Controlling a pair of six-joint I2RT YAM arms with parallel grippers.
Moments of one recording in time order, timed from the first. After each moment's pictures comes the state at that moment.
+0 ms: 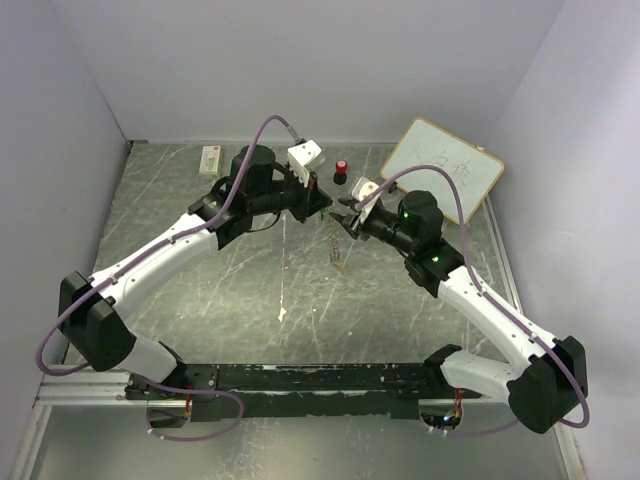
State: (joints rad) left arm -0.72 1.47 1.35 -0.15 0.36 -0.06; right arm 0.54 1.09 0.85 0.15 -0.42 -0.41
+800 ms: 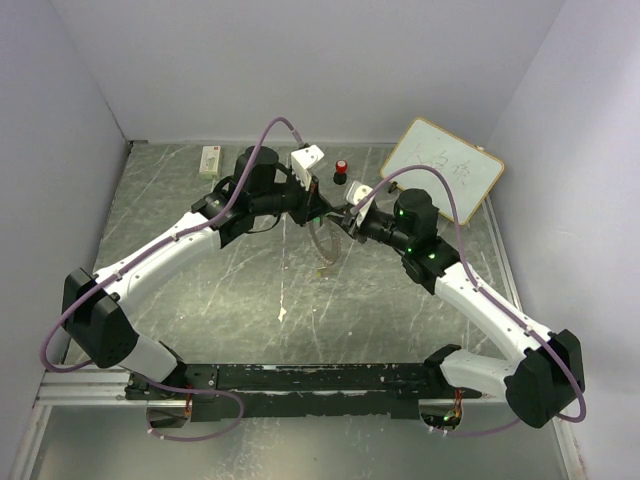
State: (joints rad) left arm -0.72 1.49 1.35 -0.19 0.41 -0.05; right arm 0.54 1.13 0.85 0.13 -0.50 -0.44
